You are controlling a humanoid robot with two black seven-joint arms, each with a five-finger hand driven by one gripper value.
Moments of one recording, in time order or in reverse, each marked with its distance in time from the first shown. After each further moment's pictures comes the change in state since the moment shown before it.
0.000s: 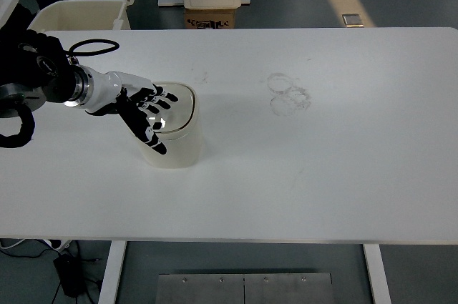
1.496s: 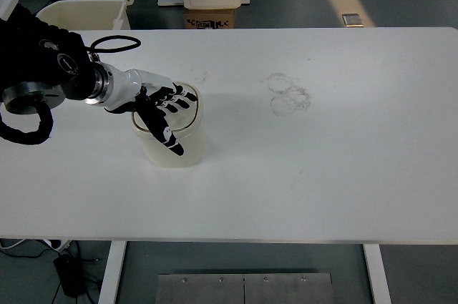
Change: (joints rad) left arm -0.006 -0.046 -0.046 0.001 -0.008 0.002 -0.001; right arm 0.000 0.000 0.000 0.000 0.000 0.000 0.000
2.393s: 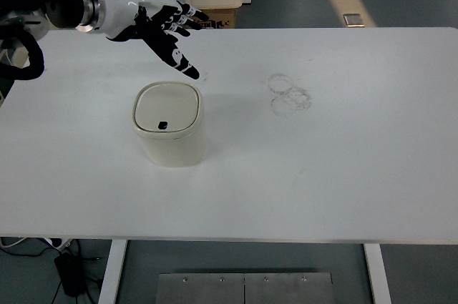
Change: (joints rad) left arm -0.058 0.089 -0.155 0.261 0.003 -0.086 -0.001; right arm 0.000 0.000 0.000 0.000 0.000 0.000 0.000
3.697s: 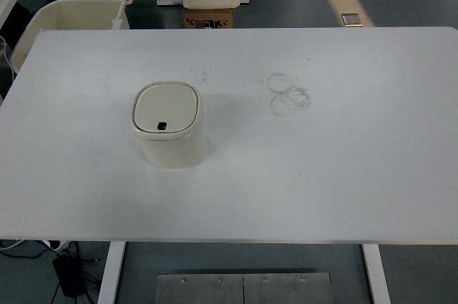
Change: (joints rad) left arm 1.195 0.201 -1.345 0.832 -0.040 -0.227 -0.247; right arm -0.001 0.000 0.000 0.000 0.001 0.000 0.001
